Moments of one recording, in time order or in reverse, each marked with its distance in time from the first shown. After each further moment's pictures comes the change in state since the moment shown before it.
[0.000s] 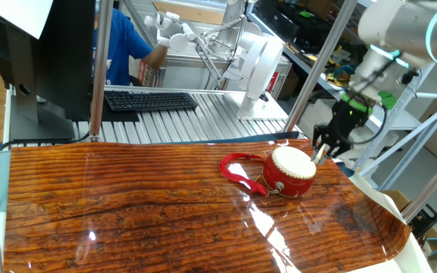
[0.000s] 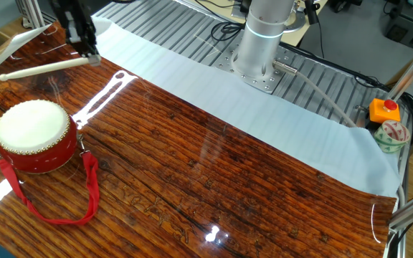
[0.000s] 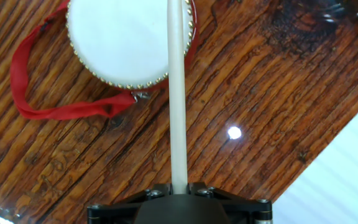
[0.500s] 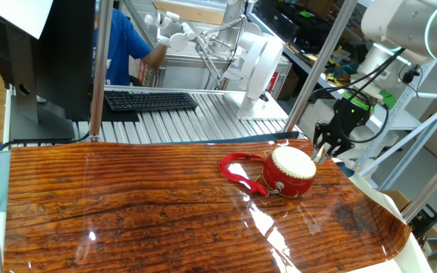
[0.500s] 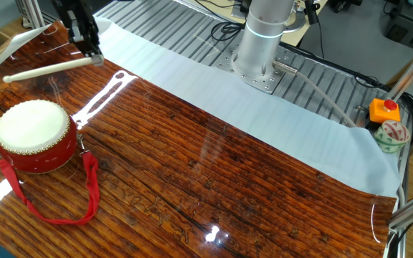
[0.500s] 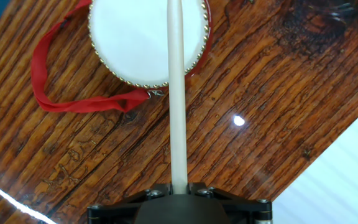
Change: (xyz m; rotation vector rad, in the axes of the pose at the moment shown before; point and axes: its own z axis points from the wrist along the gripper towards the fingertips) arm 0.007 -0.002 0.007 -0.008 0.019 -0.012
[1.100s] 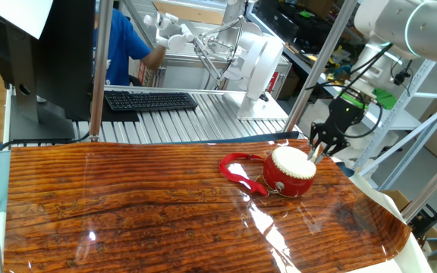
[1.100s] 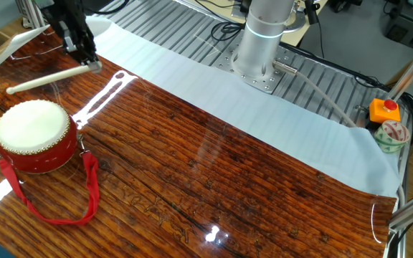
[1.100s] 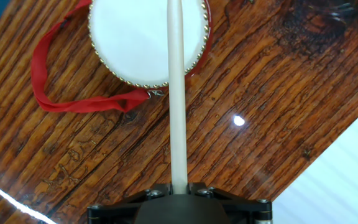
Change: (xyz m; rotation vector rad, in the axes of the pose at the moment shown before) arm -0.007 0.007 0.014 -0.002 0.068 0.010
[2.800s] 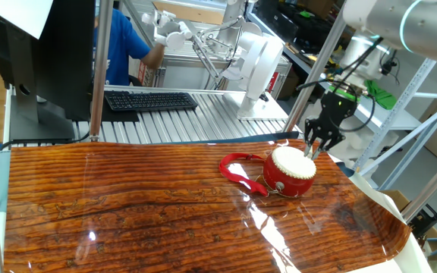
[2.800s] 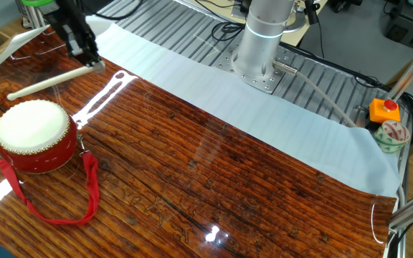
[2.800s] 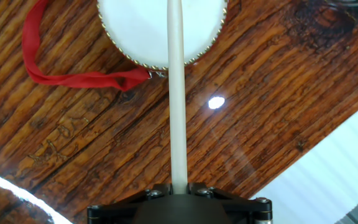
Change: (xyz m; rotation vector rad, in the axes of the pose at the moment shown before) arm 0.006 0.015 -0.017 0.101 0.024 -0.067
